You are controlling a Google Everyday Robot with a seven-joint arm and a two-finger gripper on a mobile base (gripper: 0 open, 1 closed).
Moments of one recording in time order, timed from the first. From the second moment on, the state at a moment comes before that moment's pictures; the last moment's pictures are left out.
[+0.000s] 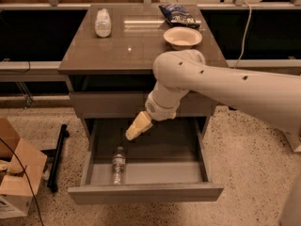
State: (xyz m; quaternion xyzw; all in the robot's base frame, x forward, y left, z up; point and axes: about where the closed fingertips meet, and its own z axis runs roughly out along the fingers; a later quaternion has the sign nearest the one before) arm 0.569 -0.021 0.692 -0.31 0.94 0.11 0.09
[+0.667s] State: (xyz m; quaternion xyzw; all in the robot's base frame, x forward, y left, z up) arm 0.605 0.031 0.605 -0.22 0.97 0.12 0.05
